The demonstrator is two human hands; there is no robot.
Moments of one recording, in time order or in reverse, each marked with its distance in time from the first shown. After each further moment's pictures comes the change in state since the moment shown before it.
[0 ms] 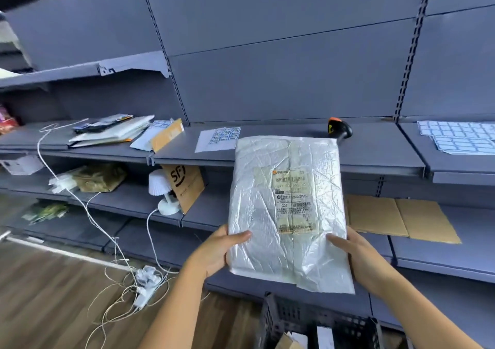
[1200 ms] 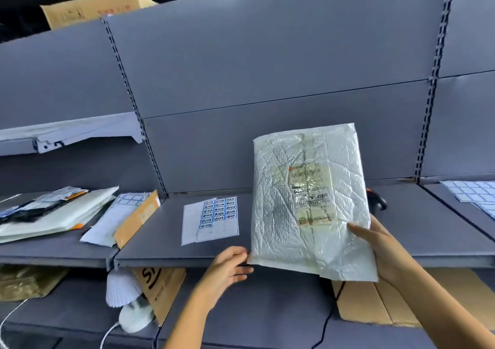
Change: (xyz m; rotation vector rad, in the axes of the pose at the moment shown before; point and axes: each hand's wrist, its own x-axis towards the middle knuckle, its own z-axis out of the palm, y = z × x) left_hand 0.232 0.127 -0.102 0.247 -0.114 0.177; right_hand 0.222 -0.119 0.042 0.139 0.259 -0.326
